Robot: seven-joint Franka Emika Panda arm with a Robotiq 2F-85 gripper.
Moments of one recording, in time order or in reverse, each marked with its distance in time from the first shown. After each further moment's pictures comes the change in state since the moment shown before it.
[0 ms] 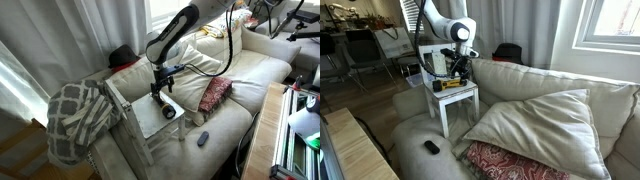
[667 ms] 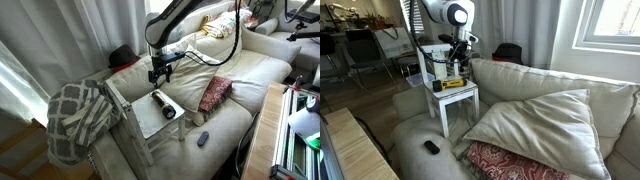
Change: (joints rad) arm -0.009 -0.158 0.005 -0.082 0.008 -0.008 -0.051
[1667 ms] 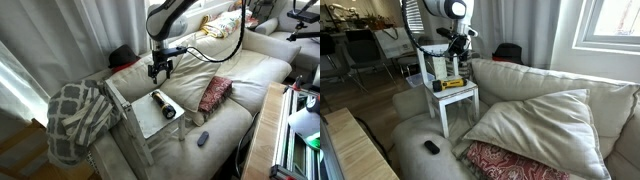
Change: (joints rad) arm -0.003 -0.087 -0.006 -0.062 0.043 0.011 0.011
